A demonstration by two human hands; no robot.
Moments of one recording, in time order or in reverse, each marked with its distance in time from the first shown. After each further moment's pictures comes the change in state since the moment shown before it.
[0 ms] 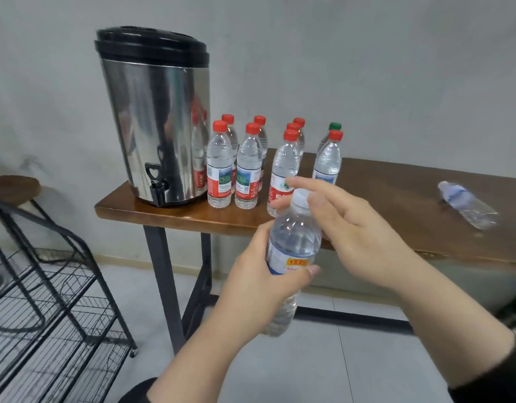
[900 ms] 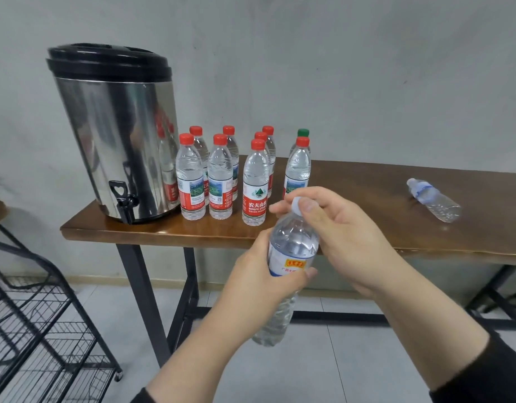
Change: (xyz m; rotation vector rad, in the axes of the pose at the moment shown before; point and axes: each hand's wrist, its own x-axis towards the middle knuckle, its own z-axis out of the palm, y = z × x) left_hand 0.023 0.014 0.033 0.072 -0.099 0.036; right_hand -0.008 0.022 -0.026 0.296 0.185 0.095
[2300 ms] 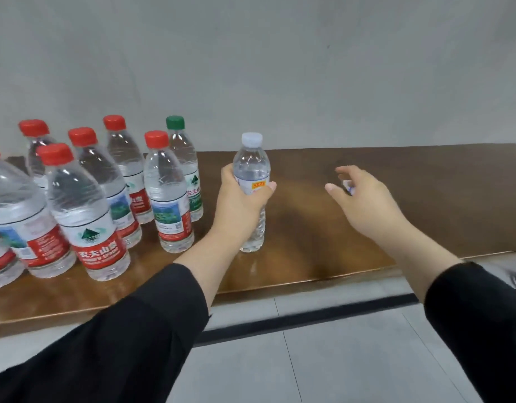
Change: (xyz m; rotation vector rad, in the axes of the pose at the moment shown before) left_hand 0.312 -0.019 0.203 -0.142 0.146 0.039; right_hand 0.111 0.145 -0.332 -0.959 0.488 0.292
